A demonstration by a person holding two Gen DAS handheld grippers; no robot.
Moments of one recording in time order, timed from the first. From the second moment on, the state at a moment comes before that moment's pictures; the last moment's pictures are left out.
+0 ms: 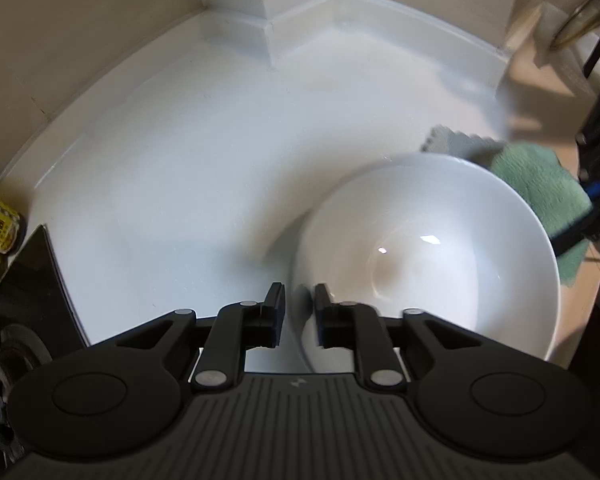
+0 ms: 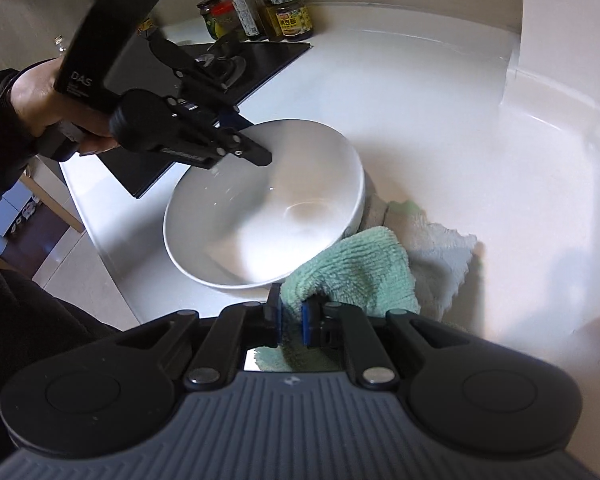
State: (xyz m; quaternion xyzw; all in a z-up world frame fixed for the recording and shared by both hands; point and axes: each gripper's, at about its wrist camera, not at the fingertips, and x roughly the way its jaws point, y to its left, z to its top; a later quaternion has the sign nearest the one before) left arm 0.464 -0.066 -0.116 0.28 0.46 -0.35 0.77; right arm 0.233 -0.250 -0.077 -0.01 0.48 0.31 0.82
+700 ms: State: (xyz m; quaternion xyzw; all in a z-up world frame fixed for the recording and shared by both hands) left arm 0.418 -0.095 -0.125 0.21 0.47 -0.32 0.79; right arm 0.275 -0.236 -0.089 -0.02 0.53 0.20 0.82
